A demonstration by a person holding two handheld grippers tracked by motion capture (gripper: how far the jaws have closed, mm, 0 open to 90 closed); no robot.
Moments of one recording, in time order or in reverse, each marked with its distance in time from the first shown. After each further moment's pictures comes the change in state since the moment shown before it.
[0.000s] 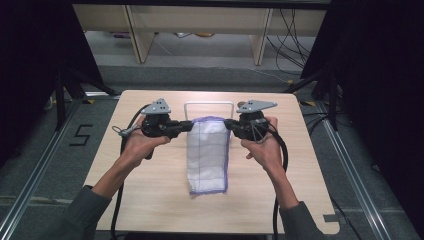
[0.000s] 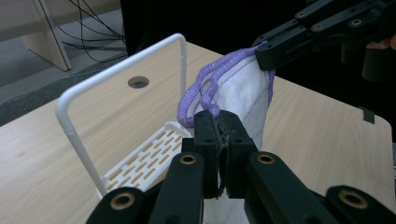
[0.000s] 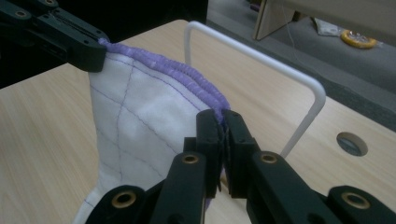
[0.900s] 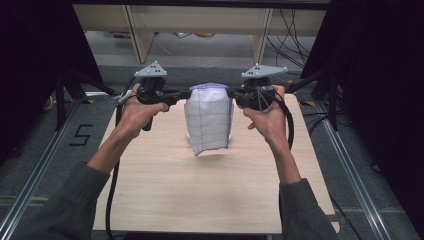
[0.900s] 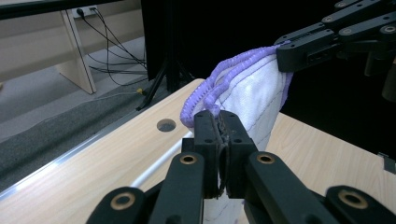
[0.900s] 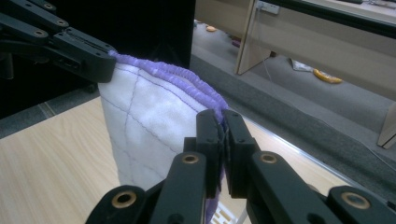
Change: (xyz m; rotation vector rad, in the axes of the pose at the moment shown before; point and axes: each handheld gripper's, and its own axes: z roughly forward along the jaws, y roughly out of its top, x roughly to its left) left arm 0.022 0.077 -0.014 -0.071 0.066 0.000; right arm -0.018 0.073 -0.026 -0.113 -0.055 -0.010
